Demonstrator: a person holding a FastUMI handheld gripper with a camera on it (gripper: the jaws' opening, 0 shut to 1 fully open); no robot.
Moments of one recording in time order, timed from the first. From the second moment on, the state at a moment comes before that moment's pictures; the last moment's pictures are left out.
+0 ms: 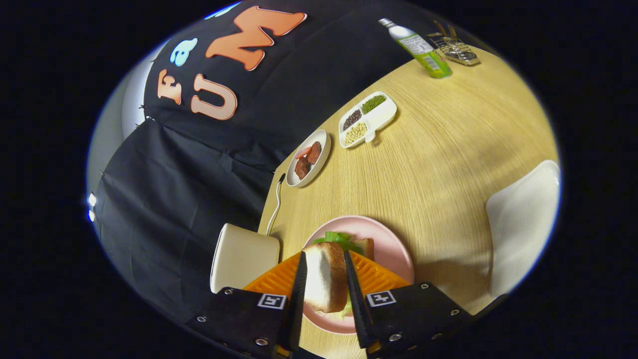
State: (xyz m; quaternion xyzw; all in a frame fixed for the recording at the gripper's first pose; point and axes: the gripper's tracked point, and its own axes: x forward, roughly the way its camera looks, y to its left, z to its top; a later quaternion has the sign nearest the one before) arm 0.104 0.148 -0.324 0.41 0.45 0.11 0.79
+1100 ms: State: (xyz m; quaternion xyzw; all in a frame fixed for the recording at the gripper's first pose) arm 0.050 0.040 -0.071 0.11 0.13 0.01 0.99
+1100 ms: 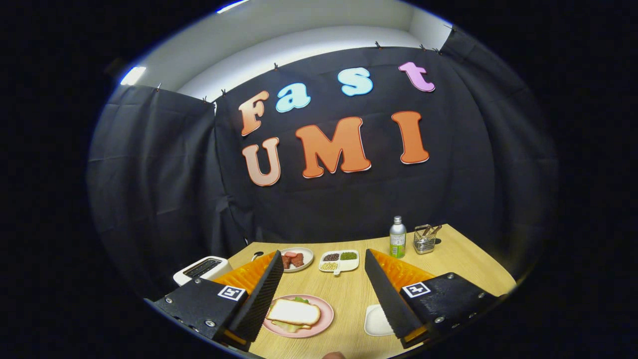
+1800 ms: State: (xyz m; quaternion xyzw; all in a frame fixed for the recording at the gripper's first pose) arm -0.006 0.039 -0.022 0.08 0.02 0.02 1.00
